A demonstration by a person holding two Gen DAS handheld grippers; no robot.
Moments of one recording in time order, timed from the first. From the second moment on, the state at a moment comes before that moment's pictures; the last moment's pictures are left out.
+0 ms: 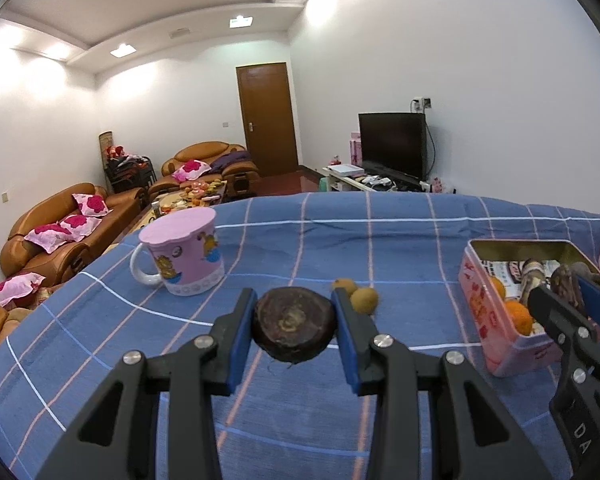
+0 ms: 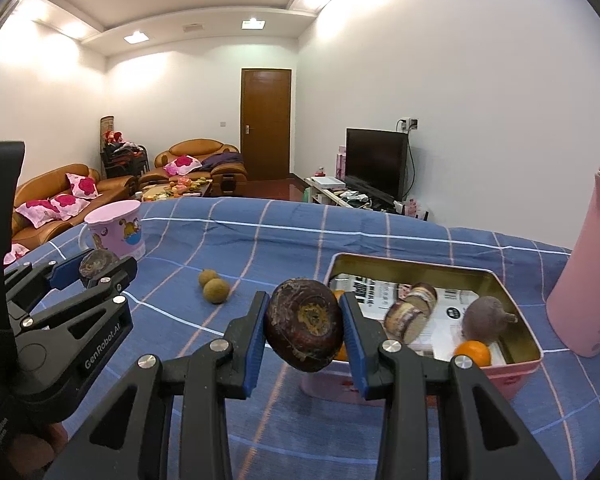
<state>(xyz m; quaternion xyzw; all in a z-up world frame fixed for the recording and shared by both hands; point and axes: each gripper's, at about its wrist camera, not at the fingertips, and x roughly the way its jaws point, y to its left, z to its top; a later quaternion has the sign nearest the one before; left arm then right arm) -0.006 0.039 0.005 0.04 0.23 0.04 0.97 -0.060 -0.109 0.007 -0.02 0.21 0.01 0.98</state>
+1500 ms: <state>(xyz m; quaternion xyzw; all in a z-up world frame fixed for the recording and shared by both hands) -0.029 -0.094 0.009 0.06 0.22 -0.05 0.97 -0.084 -0.246 0.012 -0.01 0.21 -0.06 0.98</state>
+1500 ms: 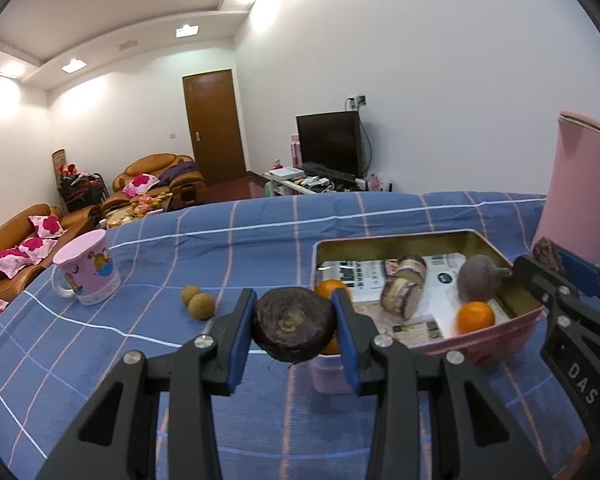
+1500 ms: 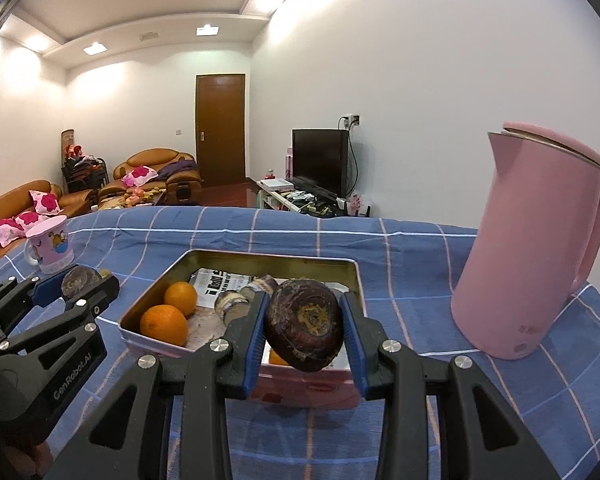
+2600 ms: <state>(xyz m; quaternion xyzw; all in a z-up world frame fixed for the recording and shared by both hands) -0.005 -0.179 0.012 0.06 0.22 -0.17 0.96 -0.069 -0.311 0.016 0.04 0.21 -0.14 0.97</state>
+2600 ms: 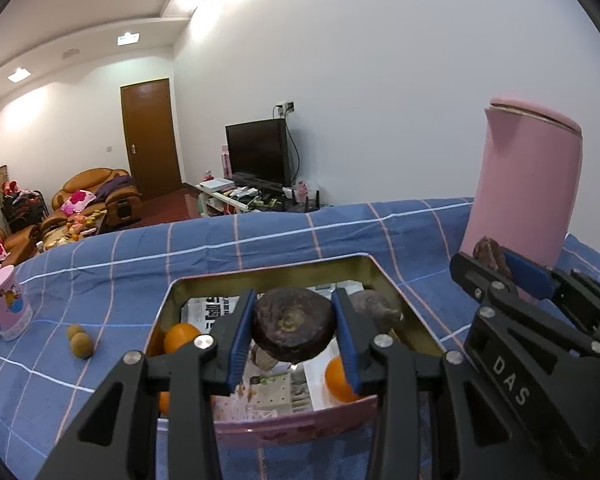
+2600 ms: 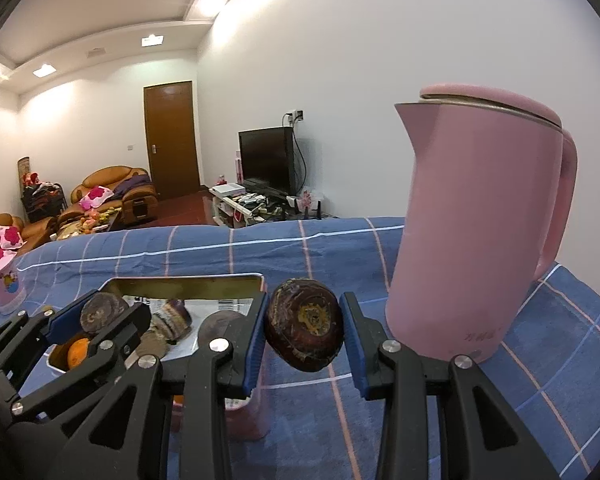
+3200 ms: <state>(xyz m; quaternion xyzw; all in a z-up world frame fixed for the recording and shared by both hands) 0.055 -0.126 0.011 0.01 0.27 -0.12 0.96 -0.014 -0.281 0.022 0.06 0.21 -0.12 0.97</state>
